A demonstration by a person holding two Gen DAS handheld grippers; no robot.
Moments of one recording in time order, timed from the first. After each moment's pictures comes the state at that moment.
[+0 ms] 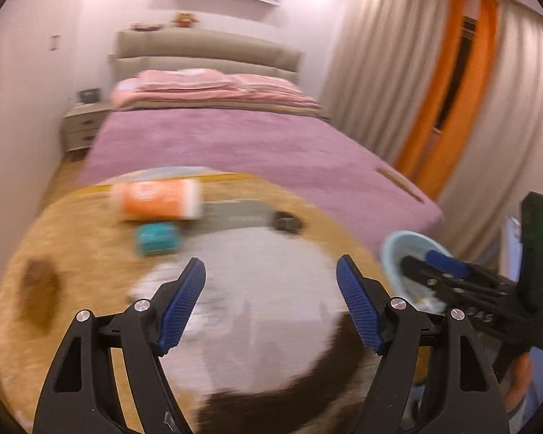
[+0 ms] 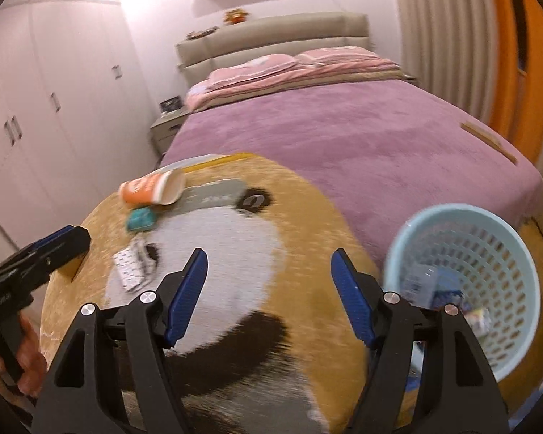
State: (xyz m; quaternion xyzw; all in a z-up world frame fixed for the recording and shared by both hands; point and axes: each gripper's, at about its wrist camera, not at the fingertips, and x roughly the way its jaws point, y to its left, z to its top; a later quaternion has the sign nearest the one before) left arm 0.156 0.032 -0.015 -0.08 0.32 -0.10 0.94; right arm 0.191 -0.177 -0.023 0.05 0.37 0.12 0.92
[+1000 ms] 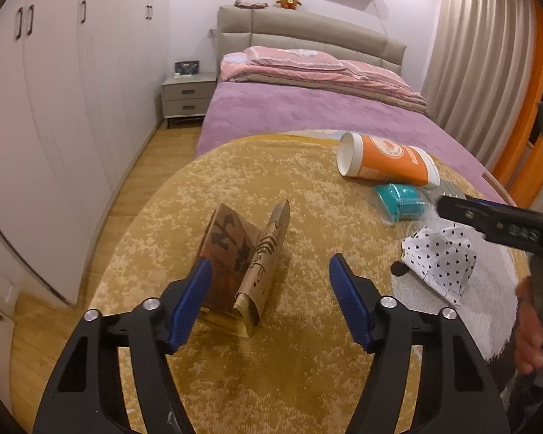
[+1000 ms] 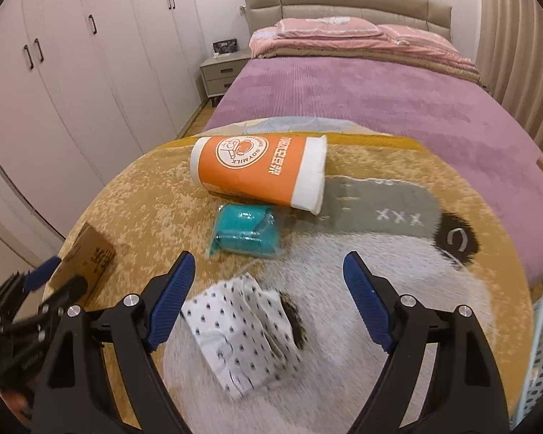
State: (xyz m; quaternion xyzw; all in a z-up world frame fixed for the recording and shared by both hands) left arm 0.160 0.207 -0.083 -0.08 0.36 0.06 0.93; right arm 0.290 0.037 -0.080 -0.03 0.44 0.21 0.88
